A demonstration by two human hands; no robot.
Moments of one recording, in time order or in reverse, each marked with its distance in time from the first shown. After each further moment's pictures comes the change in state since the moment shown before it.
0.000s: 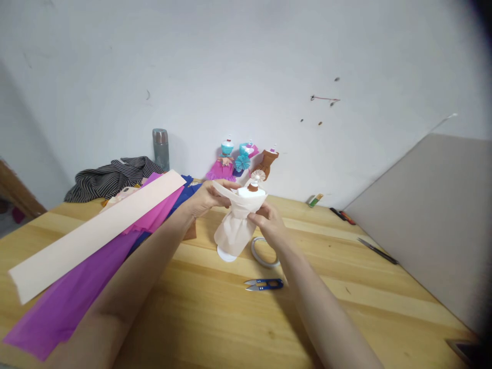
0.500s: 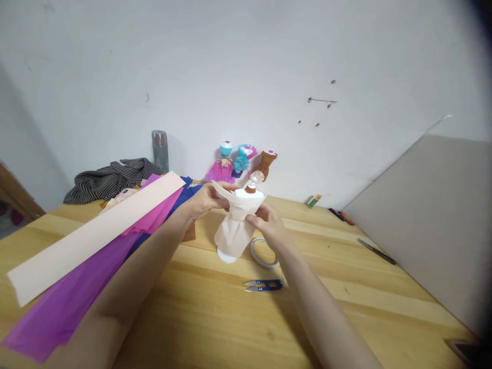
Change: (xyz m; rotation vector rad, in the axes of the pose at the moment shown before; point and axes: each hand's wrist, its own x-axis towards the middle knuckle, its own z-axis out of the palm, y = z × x) left_hand 0.001 -0.008 -0.008 0.008 -0.072 0.027; right_hand -0.003 -0.009 0.000 -0.111 -0.026 -0.032
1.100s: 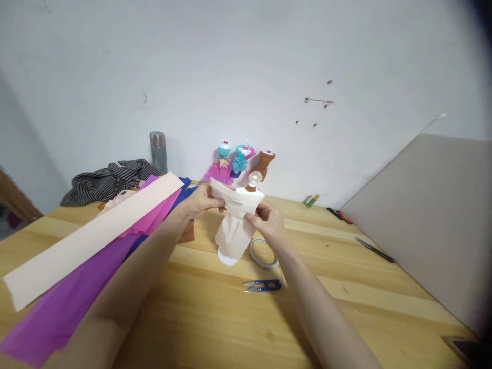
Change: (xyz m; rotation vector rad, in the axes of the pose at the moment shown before) left_hand -0.001 -0.002 -0.007 -0.011 0.049 -0.048; right_hand 0.000 -0.007 0.001 -0.121 0.131 0.045
